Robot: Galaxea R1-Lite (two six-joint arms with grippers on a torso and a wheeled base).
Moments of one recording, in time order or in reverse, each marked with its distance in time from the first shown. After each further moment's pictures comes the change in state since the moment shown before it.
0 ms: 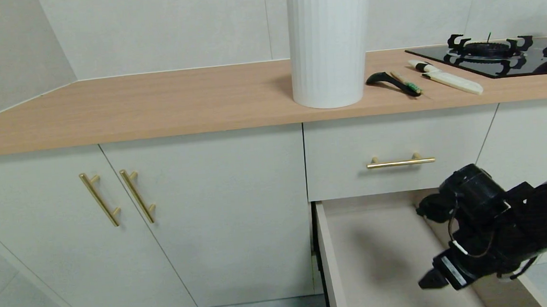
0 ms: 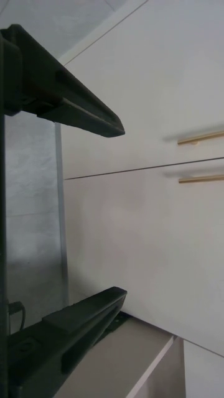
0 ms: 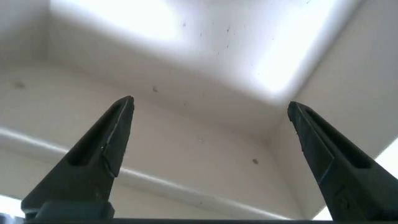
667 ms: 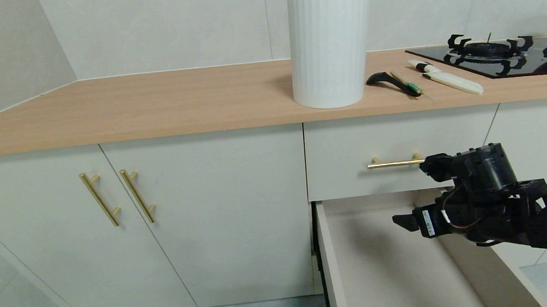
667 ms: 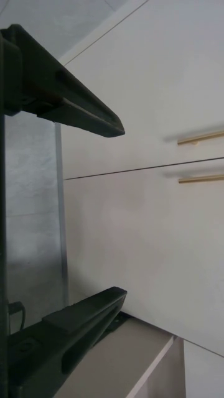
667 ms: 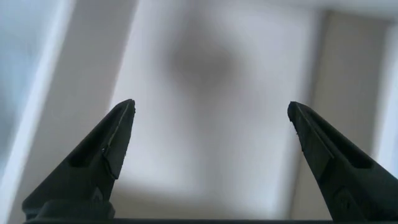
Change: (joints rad) left arm 0.000 0.000 0.000 0.000 0.000 0.000; right arm -0.007 -0.011 0.122 -0.597 -0.112 0.076
